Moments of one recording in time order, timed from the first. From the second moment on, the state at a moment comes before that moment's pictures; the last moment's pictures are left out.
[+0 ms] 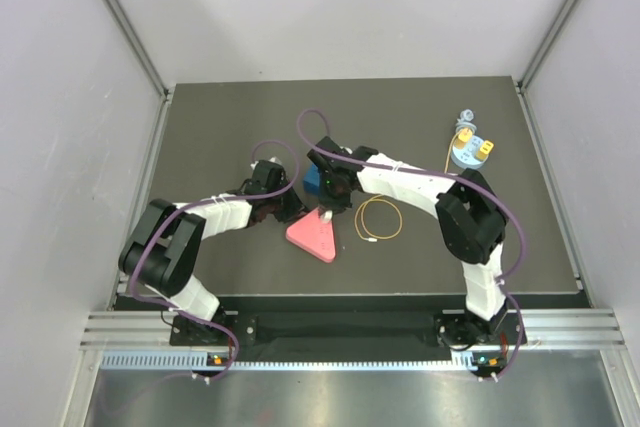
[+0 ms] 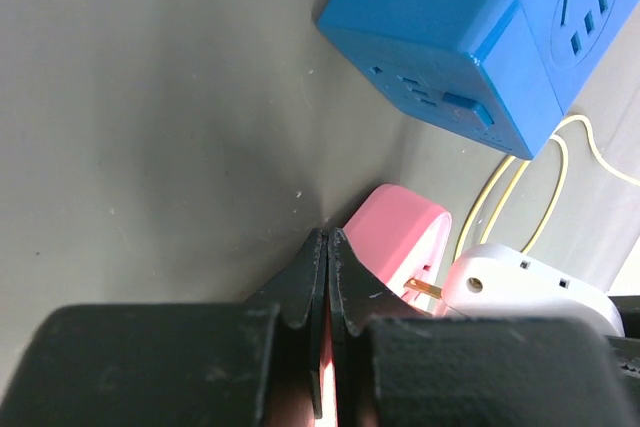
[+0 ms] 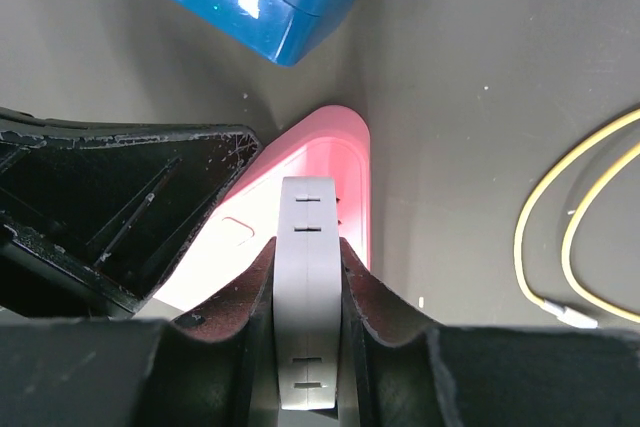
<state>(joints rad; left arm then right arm) -0.44 1.60 0.72 0.03 0.22 -0.90 0.85 1.97 1.53 -0.70 0.02 0.85</state>
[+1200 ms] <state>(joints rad) -0.44 1.63 0.72 0.07 0.22 -0.92 0.89 1.98 1.54 -0.69 0.05 0.87</state>
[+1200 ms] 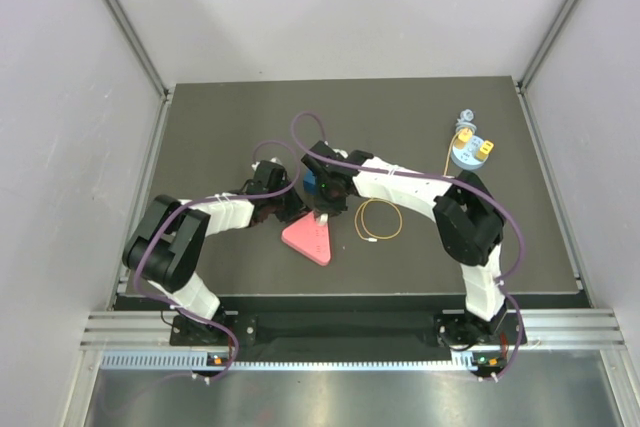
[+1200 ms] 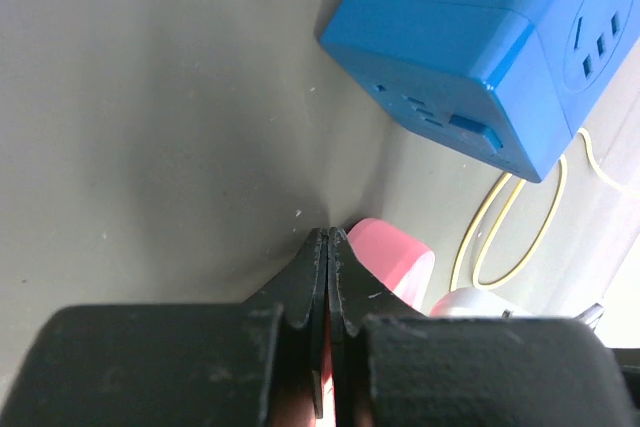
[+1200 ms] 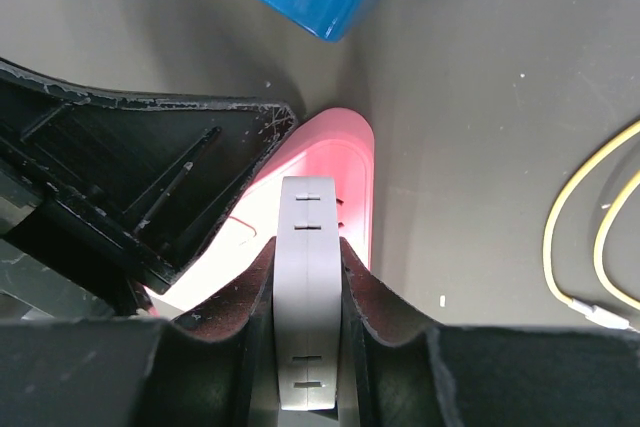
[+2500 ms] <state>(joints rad) -0.26 1.42 0.80 -0.32 0.19 -0.73 0.91 2.04 1.64 -0.77 0.07 0.88</state>
